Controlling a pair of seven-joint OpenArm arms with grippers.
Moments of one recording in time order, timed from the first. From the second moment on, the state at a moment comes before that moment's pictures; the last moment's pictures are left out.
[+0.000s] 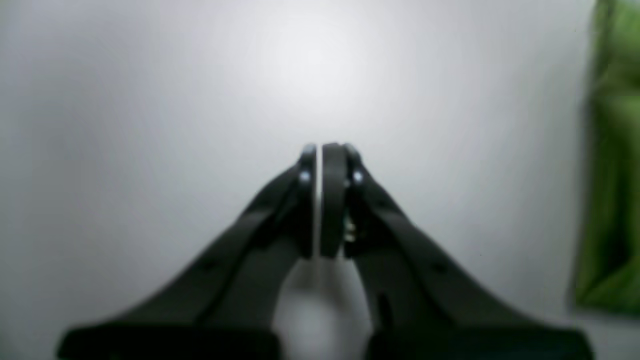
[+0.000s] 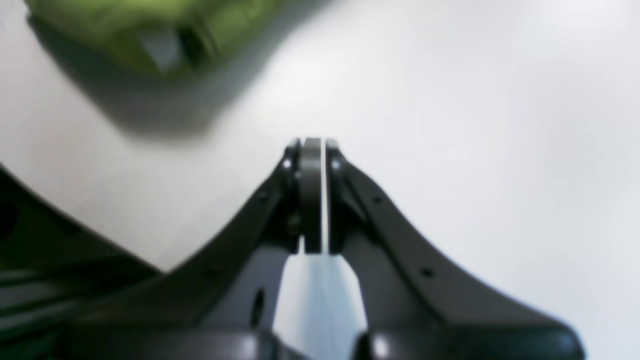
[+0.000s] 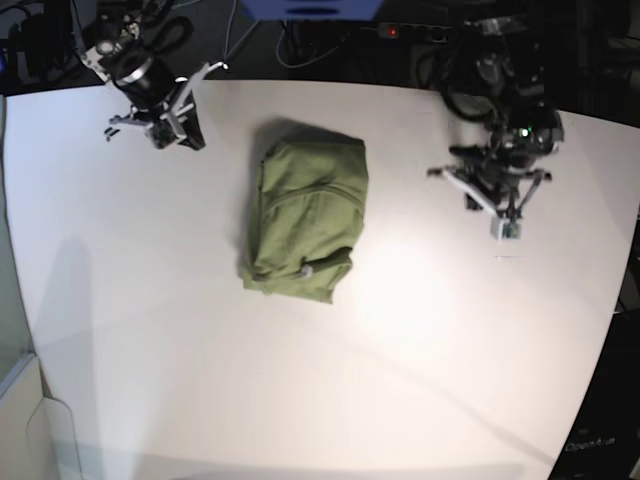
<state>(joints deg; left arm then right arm) 13.4 -0.5 -17.7 100.3 -5.4 -18.3 48.9 -33.8 0.3 17.3 105.7 -11.2 40.7 -12.0</state>
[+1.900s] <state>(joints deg) 3.2 -0.7 -46.4 1.0 43.4 1.4 -10.1 -7.1 6.4 8.6 3.4 -18.3 -1.0 11.3</state>
